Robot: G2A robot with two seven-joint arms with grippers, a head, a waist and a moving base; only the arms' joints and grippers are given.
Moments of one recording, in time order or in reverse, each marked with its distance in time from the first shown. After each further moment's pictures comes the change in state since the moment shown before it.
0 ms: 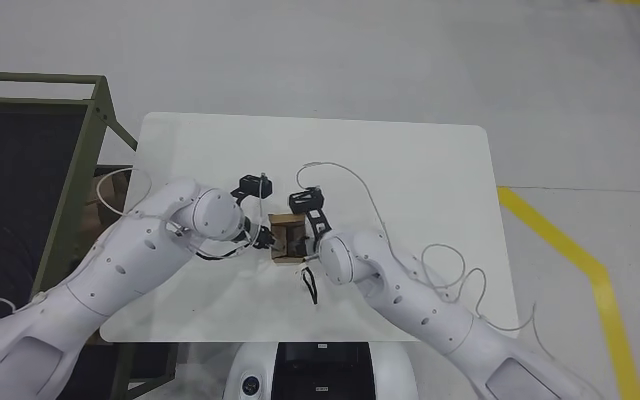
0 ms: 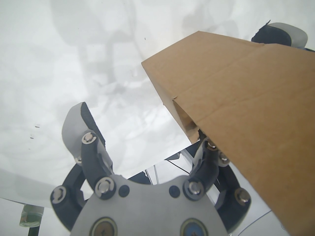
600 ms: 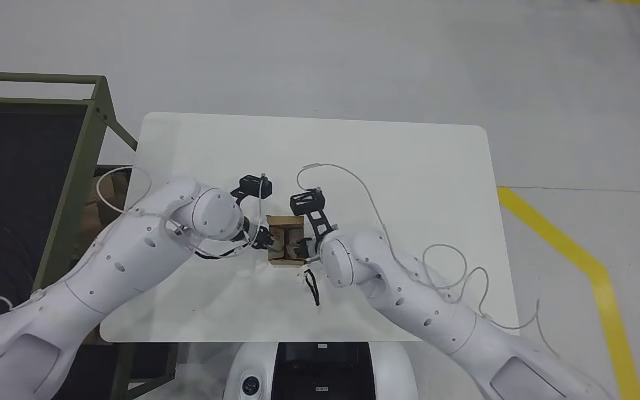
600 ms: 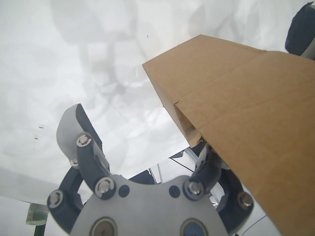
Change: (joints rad) left arm -0.023 0.010 0.028 0.013 -0.014 -0.020 0.003; right arm 0.017 0.023 -0.023 -0.013 0.008 0.015 0.005
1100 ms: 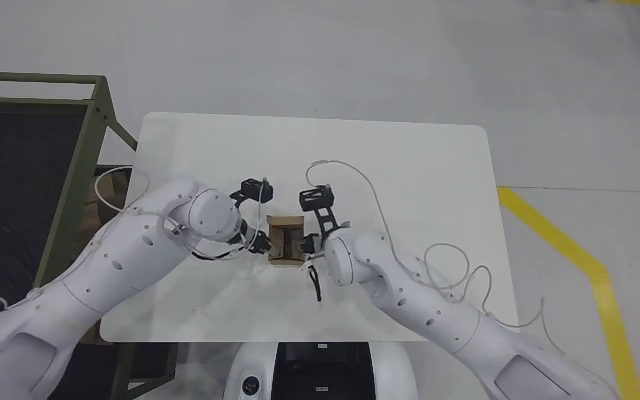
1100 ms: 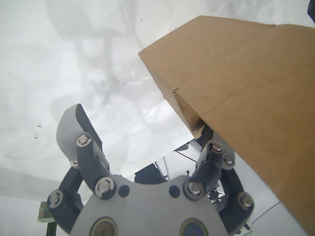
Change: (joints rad) left arm -0.019 0.013 0.021 0.011 -0.022 -0.053 -0.029; right arm 0.016 0.022 -0.027 -0.007 -0.030 0.091 -0.012
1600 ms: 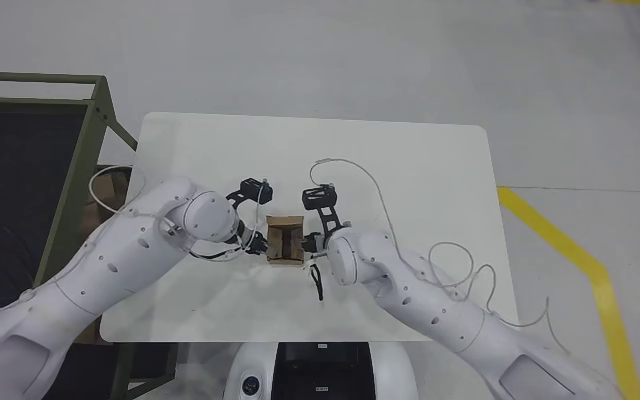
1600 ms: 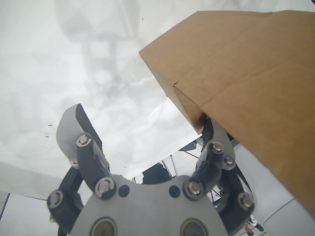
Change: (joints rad) left arm 0.000 0.026 0.007 -0.025 0.020 -0.066 -0.001; right arm 0.009 0.024 -0.006 -0.012 0.048 0.019 -0.031
